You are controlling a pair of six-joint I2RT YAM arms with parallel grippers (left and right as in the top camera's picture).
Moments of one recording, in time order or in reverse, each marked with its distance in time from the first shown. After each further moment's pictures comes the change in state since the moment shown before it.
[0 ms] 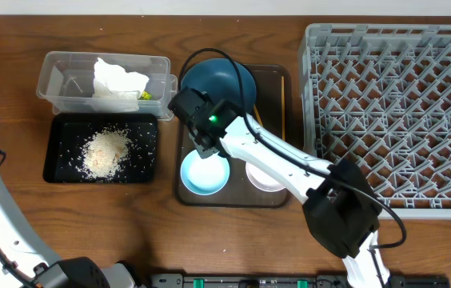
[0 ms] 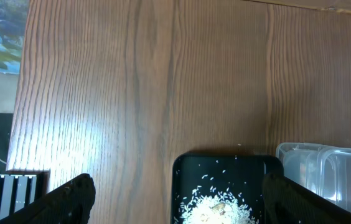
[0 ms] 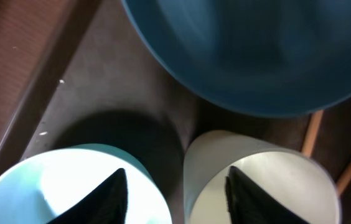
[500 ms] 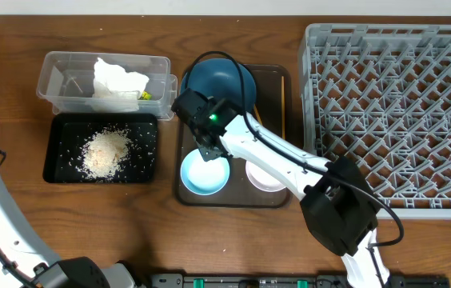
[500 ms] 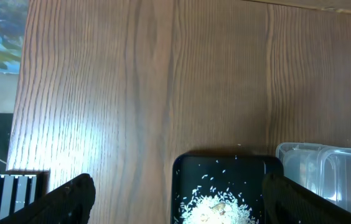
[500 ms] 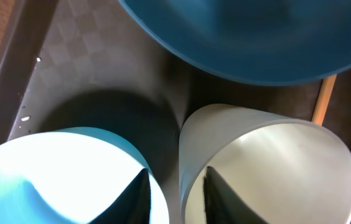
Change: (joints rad) left arm 0.000 0.000 0.000 0.000 0.000 0.000; right arm -0.007 0.009 0.000 -0.064 -0.026 0.055
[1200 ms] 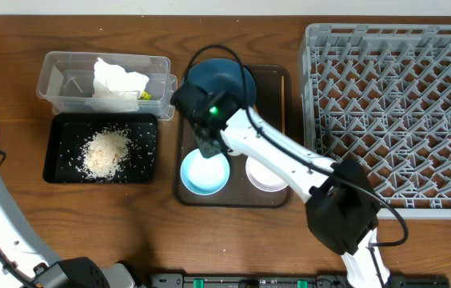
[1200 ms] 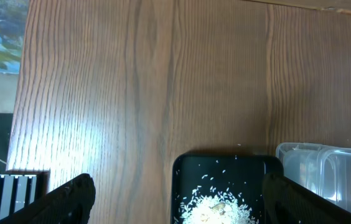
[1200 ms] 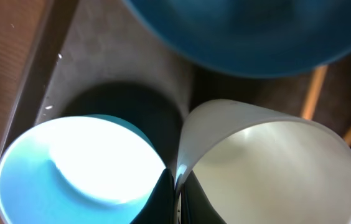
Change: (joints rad) left arm 0.000 0.000 0.000 0.000 0.000 0.000; right arm -0.024 0.000 0.129 -0.137 -0.041 0.002
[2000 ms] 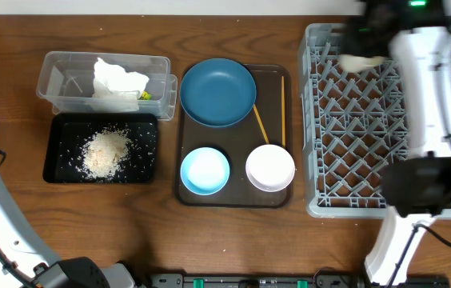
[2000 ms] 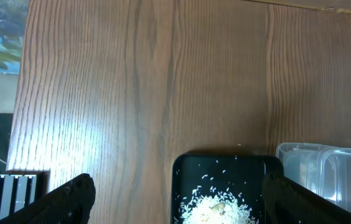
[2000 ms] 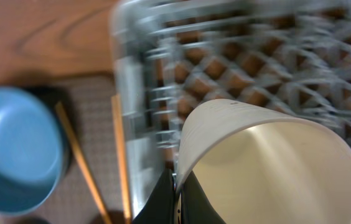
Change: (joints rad) left arm 0.000 0.000 0.000 0.000 0.000 0.000; right arm -0.800 -0.016 0.433 -0.187 -0.233 -0.177
